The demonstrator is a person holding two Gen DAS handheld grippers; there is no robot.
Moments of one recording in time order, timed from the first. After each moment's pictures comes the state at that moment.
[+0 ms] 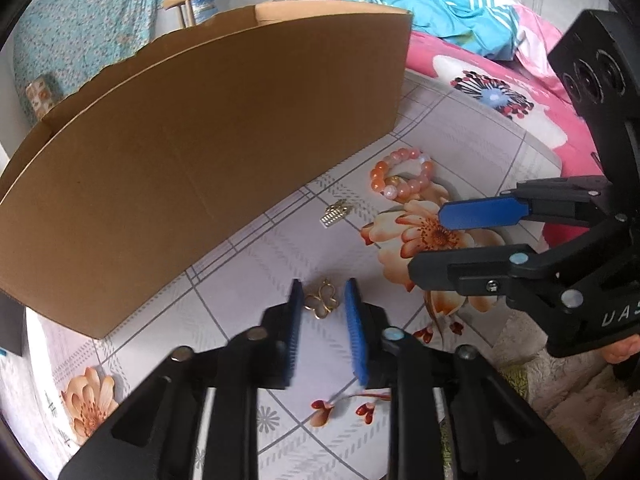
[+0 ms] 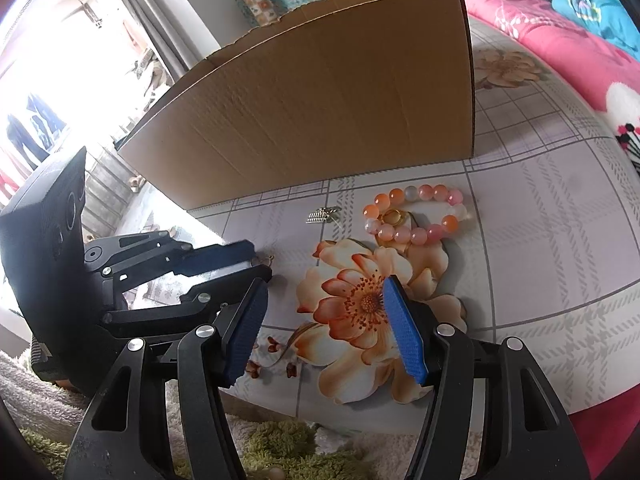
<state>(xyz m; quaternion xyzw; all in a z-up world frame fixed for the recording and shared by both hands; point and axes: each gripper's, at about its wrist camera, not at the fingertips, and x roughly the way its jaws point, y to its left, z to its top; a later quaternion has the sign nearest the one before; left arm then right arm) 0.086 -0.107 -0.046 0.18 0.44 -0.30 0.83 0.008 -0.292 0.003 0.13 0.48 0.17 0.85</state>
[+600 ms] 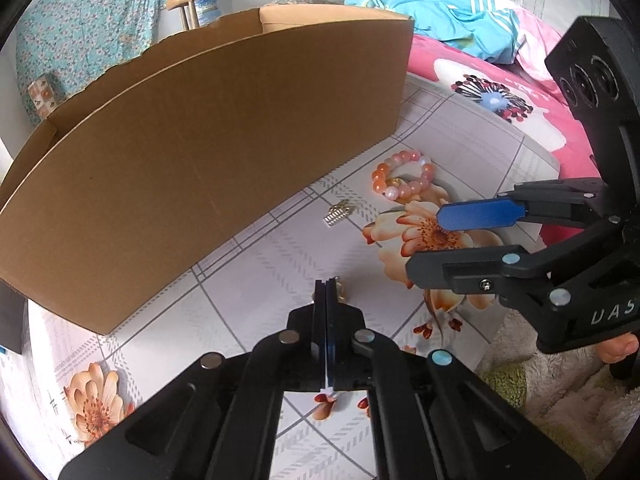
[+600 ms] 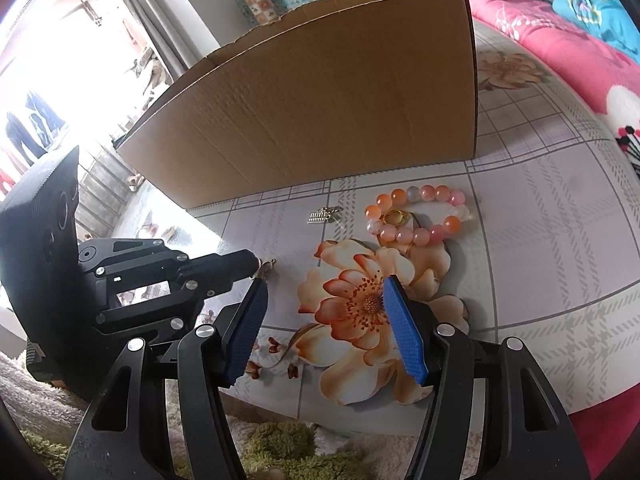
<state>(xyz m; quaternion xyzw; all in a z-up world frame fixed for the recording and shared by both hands) 0.084 -0.100 -0.042 0.17 0.44 -0.30 0.83 0.012 -0.289 0.002 0.12 0.48 0.16 0.85</state>
